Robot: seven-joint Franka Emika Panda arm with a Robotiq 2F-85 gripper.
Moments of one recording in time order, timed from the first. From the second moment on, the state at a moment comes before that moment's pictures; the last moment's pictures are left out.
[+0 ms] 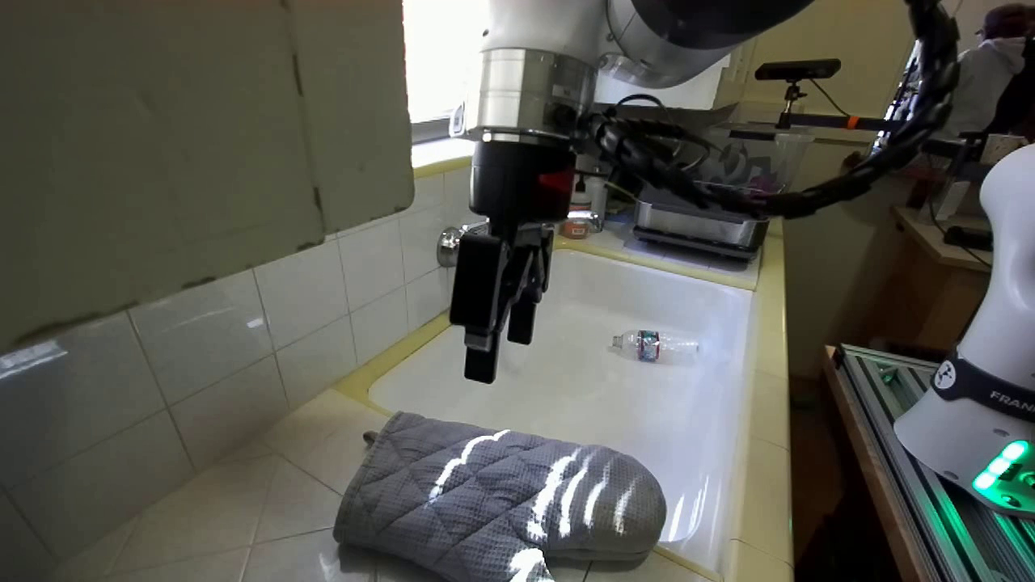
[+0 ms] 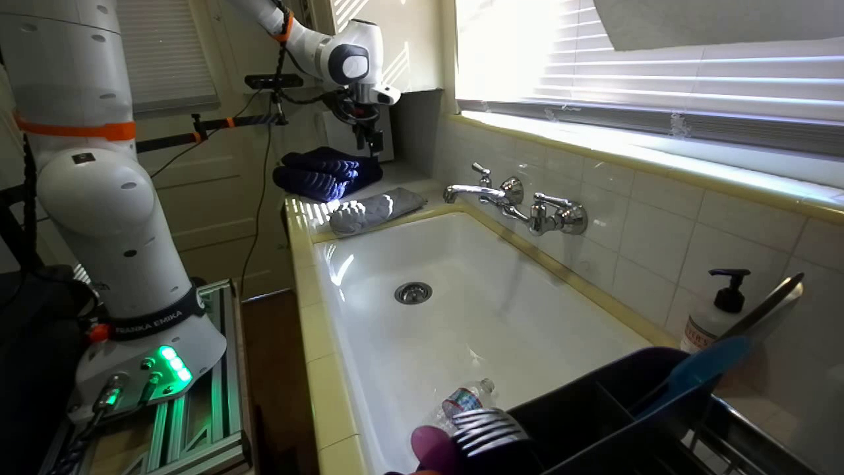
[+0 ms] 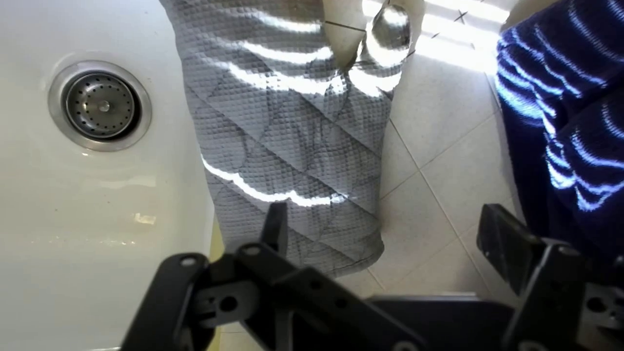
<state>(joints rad) 0.28 0.18 0.26 -2.01 0.22 2.30 0.30</state>
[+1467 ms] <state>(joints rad) 0.21 -0.10 0.20 -2.00 0.14 1.94 0.15</state>
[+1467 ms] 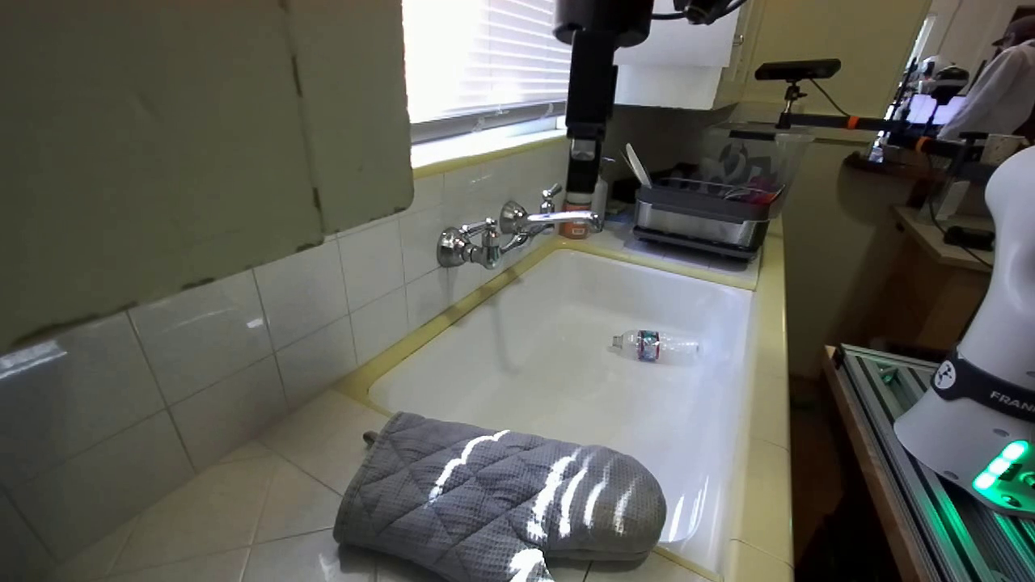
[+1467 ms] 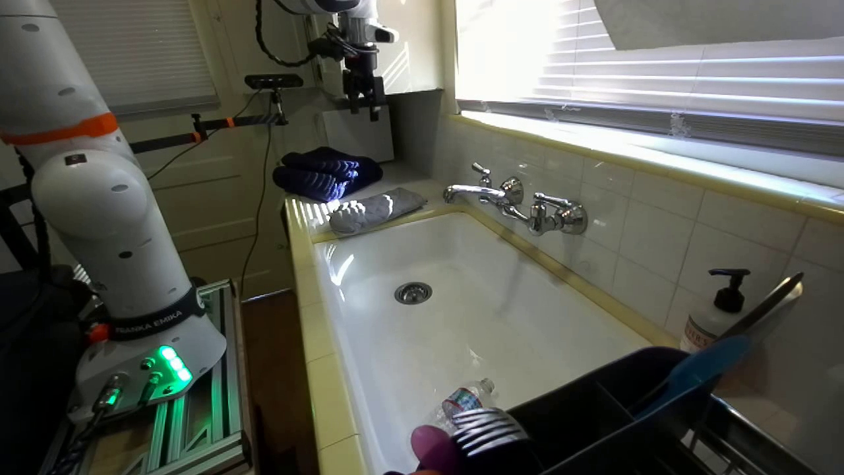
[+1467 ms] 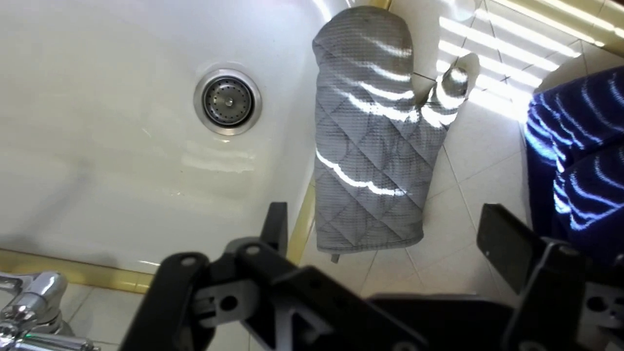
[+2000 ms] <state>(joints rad) 0.21 -0.19 0.20 -2.00 0.09 1.92 0.12</state>
